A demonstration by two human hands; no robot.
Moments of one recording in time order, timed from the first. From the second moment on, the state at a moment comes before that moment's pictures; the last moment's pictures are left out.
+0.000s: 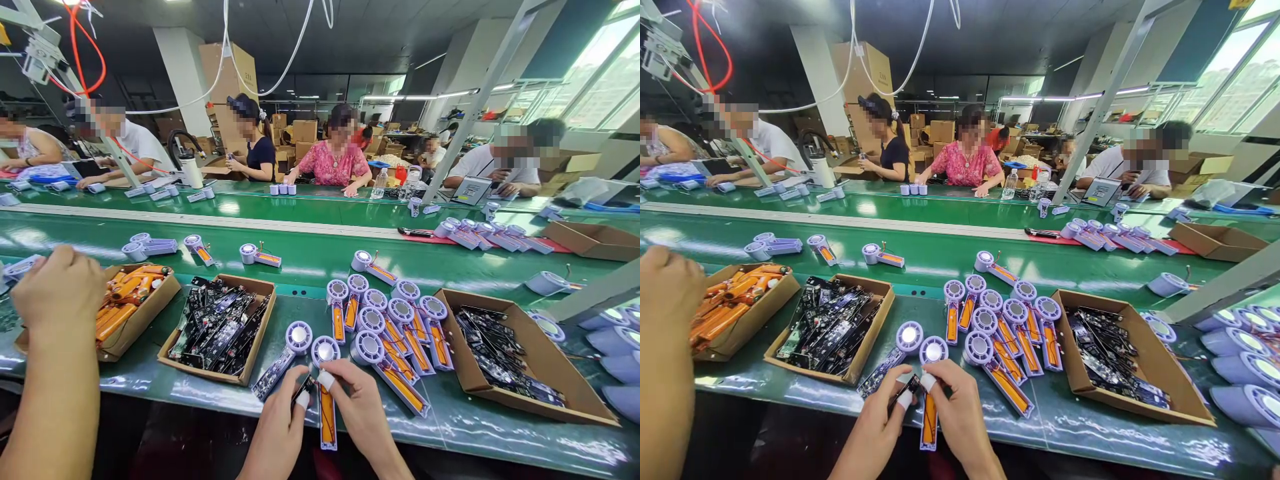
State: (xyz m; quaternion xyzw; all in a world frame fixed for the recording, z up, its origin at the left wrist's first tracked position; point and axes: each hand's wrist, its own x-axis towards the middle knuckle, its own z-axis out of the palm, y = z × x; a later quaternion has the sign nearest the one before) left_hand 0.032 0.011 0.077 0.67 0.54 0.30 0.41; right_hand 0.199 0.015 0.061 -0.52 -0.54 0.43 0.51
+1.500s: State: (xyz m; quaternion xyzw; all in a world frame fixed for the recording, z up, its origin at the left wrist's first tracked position) left_hand 0.031 0.019 0.090 0.59 0.46 0.33 0.57; right_hand 0.213 0.016 0.086 -0.49 -0.65 0.42 0.40
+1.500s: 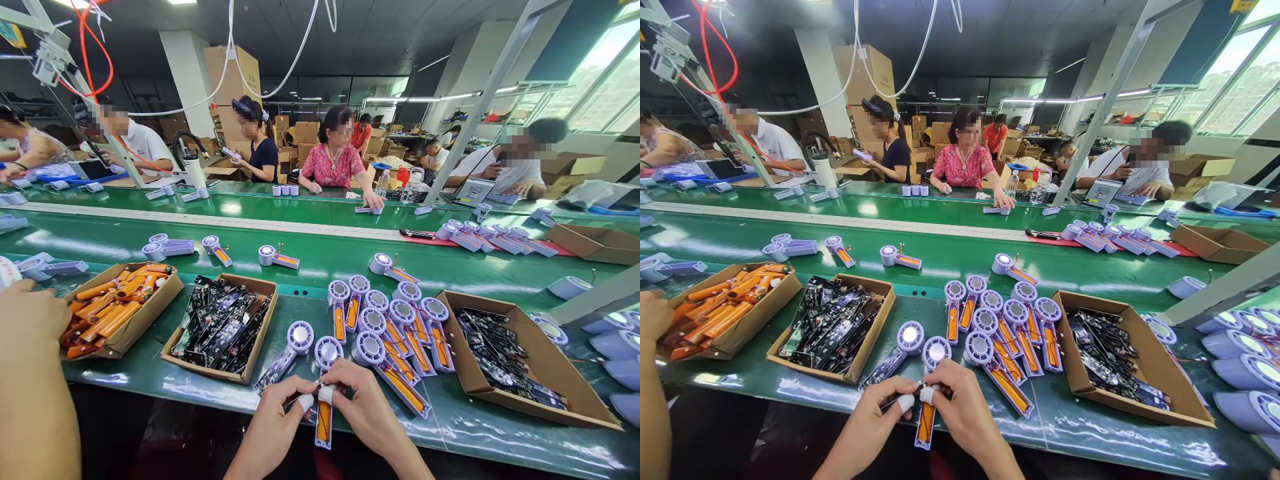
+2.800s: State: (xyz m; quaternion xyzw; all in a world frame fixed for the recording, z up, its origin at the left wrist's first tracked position) left_hand 0.050 0.026 0.054 0.54 0.54 0.33 0.55; right_hand 0.223 0.009 0.075 -0.49 -0.42 0.62 0.45
